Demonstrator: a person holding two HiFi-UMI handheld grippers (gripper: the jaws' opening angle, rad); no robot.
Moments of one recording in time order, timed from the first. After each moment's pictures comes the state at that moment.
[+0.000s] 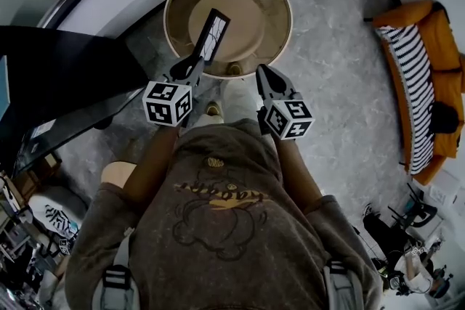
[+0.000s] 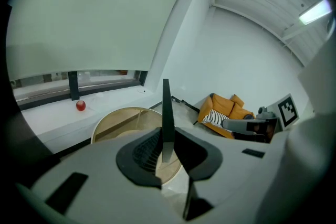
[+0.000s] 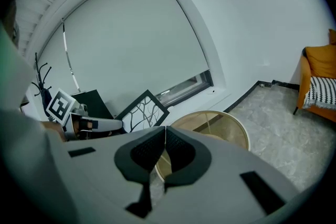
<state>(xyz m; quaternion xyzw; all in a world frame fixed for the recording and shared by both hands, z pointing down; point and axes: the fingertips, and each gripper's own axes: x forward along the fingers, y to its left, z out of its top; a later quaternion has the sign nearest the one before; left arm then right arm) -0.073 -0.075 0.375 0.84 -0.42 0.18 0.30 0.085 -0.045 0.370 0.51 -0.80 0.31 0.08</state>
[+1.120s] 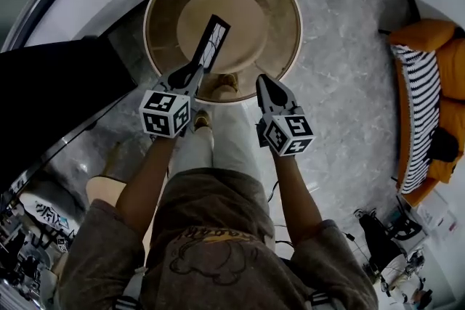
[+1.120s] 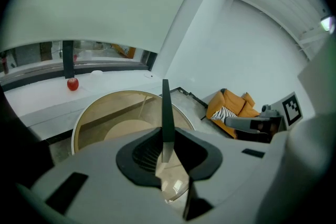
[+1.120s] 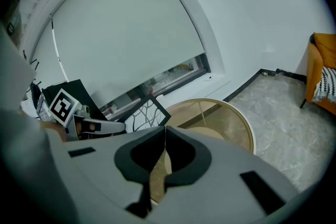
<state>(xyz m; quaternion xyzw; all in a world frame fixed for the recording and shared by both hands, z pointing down) -0.042 -0.166 0.517 0.81 -0.43 0.20 0.36 0.114 -0.143 0.497 0.49 -0.79 0.34 0.12</state>
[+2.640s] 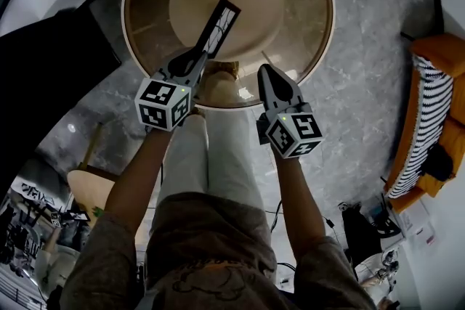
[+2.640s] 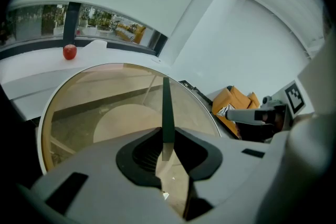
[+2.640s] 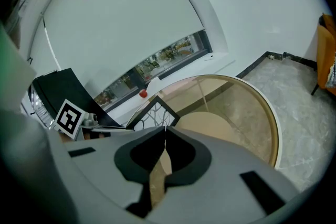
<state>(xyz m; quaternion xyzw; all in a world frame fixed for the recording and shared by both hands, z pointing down) -0.040 -0.191 0.668 0.79 -0.42 0.20 0.40 0.097 -0.183 0.622 0.46 -0.79 0.39 0.16</state>
